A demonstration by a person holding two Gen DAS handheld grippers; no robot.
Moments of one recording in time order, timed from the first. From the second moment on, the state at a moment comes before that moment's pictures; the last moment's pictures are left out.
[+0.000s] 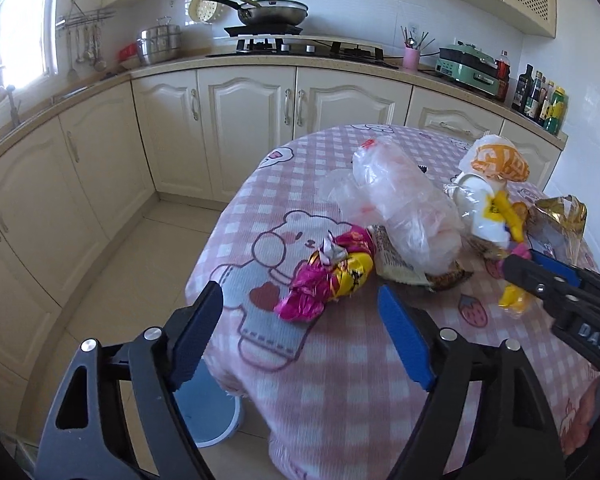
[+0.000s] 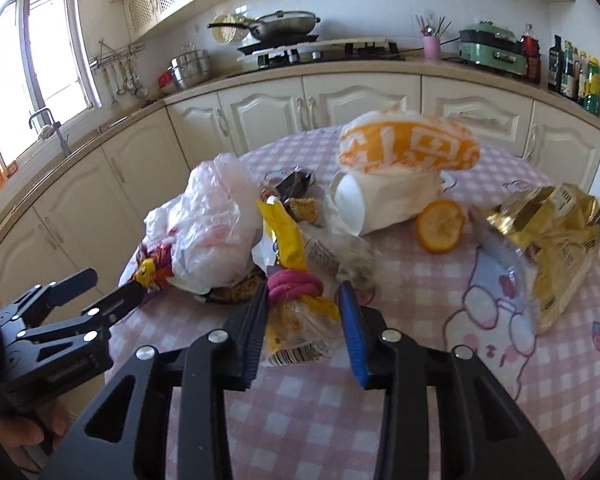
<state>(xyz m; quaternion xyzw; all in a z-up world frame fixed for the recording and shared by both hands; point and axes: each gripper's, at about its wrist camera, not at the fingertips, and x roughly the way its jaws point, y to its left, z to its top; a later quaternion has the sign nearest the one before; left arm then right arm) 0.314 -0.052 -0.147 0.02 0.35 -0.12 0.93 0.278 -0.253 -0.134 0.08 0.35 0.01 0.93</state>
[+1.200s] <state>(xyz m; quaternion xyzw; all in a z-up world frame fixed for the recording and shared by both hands) 0.263 0.141 -0.168 -0.10 0.36 0.04 0.93 0.309 -0.035 -0.129 0.04 0.37 0.26 0.89</state>
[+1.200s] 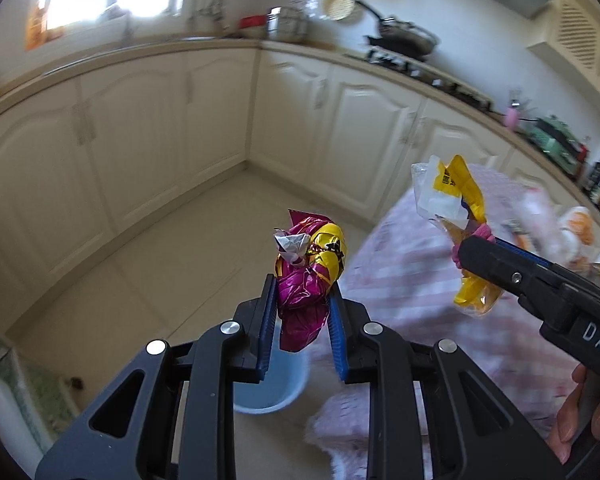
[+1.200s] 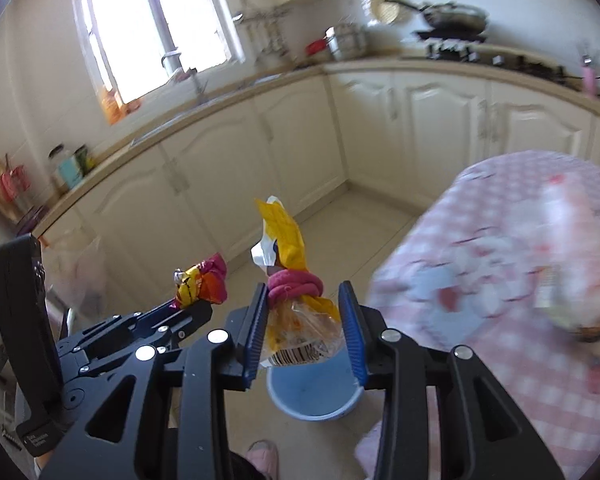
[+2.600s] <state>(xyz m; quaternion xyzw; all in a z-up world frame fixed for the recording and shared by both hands) 0.286 0.146 -0.168 -0.10 0.35 0.06 0.93 0.319 -0.025 -0.143 0.00 0.30 0.16 0.94</state>
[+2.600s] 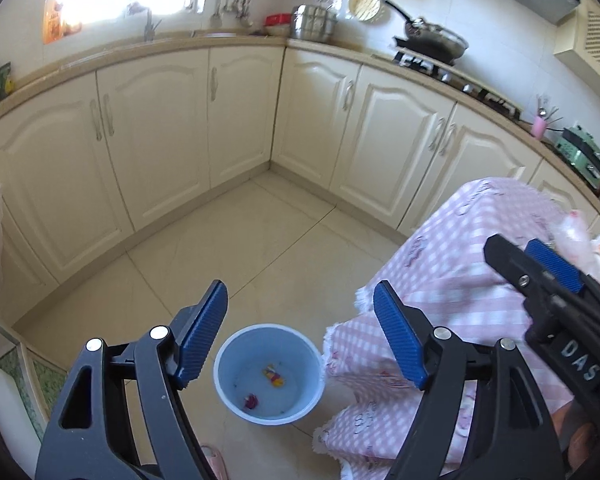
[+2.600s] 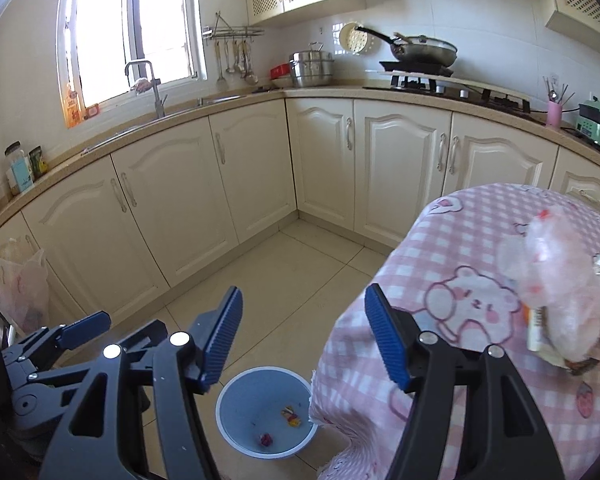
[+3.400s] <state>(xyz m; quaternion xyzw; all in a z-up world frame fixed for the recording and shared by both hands) 0.270 -0.062 -0.108 0.00 0.31 -0.10 0.95 0.215 -0.297 -0.102 0.10 0.23 -0.09 0.96</state>
